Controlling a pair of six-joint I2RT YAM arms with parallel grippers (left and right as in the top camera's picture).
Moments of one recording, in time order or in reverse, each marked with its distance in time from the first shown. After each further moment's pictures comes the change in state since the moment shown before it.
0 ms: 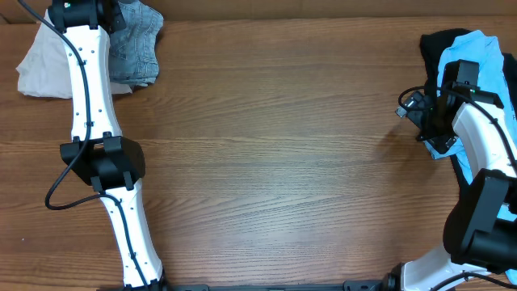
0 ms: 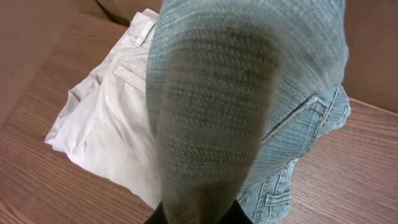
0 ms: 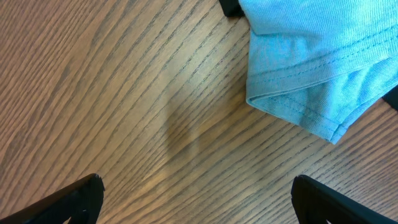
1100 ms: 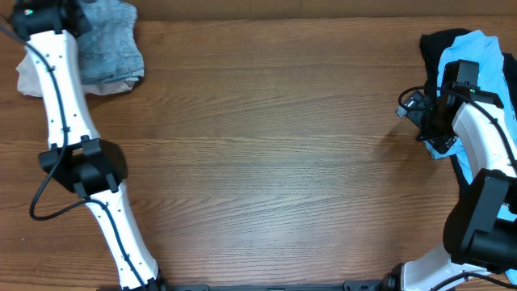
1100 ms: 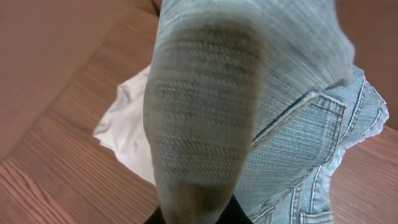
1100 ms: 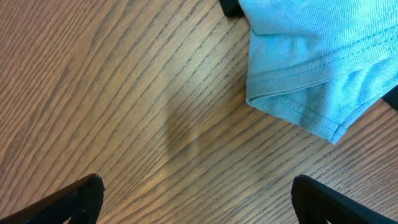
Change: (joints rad) left arm 0.143 -0.010 0.001 0.026 0.016 -0.023; right arm 0.000 0.000 0.000 0.000 0.000 0.000
